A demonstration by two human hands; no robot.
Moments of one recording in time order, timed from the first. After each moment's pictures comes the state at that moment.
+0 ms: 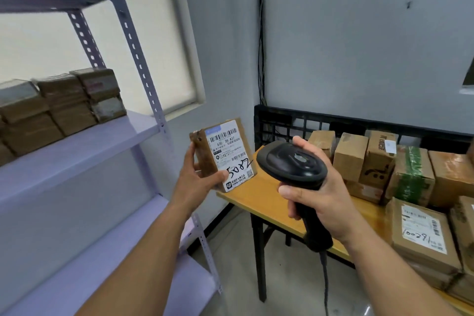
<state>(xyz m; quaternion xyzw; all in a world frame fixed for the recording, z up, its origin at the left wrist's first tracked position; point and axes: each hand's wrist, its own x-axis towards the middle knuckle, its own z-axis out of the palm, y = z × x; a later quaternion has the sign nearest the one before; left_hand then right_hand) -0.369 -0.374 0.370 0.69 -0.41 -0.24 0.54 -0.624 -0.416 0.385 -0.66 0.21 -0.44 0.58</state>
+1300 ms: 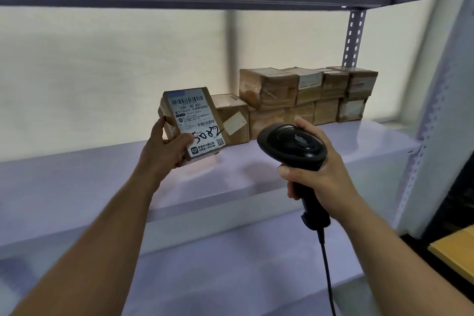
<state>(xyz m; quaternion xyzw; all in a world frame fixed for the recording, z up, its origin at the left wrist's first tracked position) 0.006 0.028 0.454 0.76 -0.17 0.02 0.63 -0.181 -0.194 0.439 -0.73 -0.01 -0.28 0.62</state>
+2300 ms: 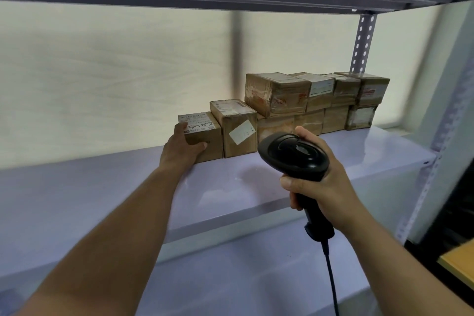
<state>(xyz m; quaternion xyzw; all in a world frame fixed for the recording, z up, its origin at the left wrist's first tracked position) 0.090 -0.018 0.441 0.87 -0.17 0.06 0.46 -0.151 -0.193 0.439 -0.75 0.01 -0.27 0.60</state>
